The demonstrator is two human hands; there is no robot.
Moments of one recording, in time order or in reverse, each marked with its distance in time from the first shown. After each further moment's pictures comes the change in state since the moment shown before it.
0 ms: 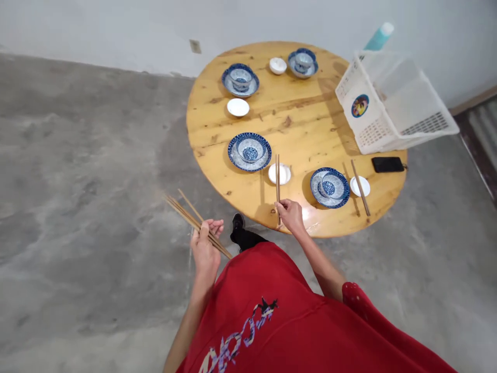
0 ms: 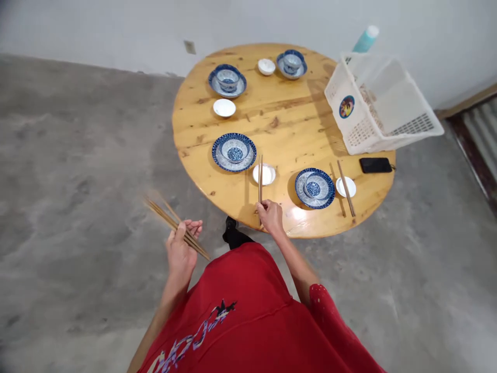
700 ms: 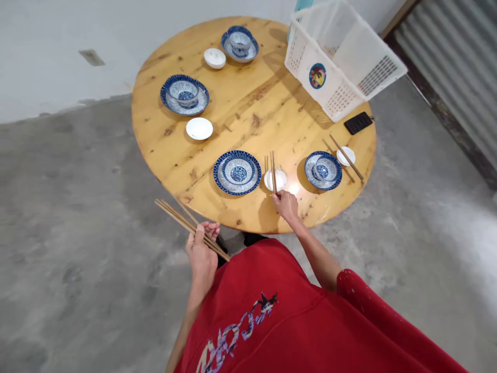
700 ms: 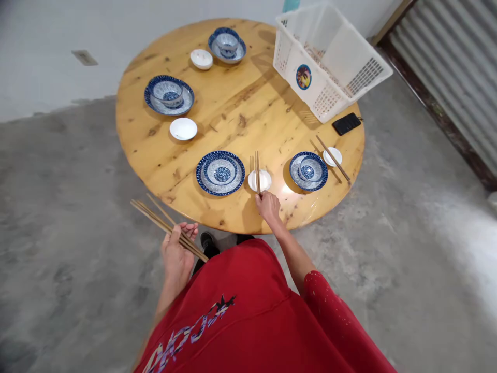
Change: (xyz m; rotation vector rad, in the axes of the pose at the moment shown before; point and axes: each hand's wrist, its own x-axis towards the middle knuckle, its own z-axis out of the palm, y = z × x) left_hand 0.152 0.083 0.056 0.238 -0.328 -0.167; right_hand 0.064 -0.058 0.049 -0.376 0.141 0.462
